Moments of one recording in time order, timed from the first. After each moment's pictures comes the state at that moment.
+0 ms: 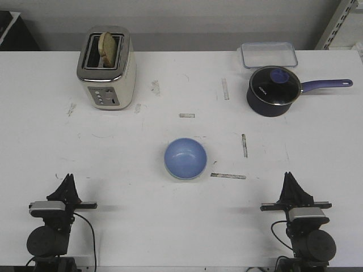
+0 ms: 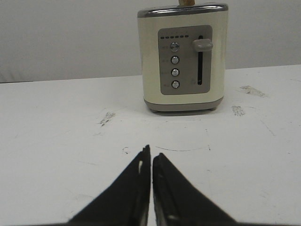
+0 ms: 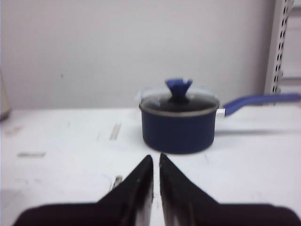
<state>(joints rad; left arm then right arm) -0.03 0.01 0.03 0.13 -0.08 0.07 0.03 0.01 0.09 -0.01 -0.03 0.05</state>
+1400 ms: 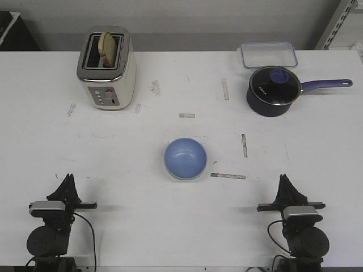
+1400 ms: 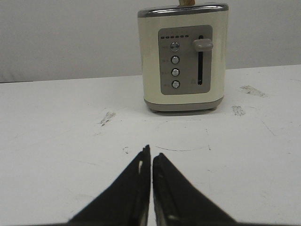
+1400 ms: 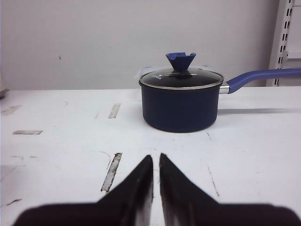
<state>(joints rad) -0.03 0.01 0.03 0.13 -0.08 0.07 0.03 0.00 0.01 0.02 -0.03 0.05</state>
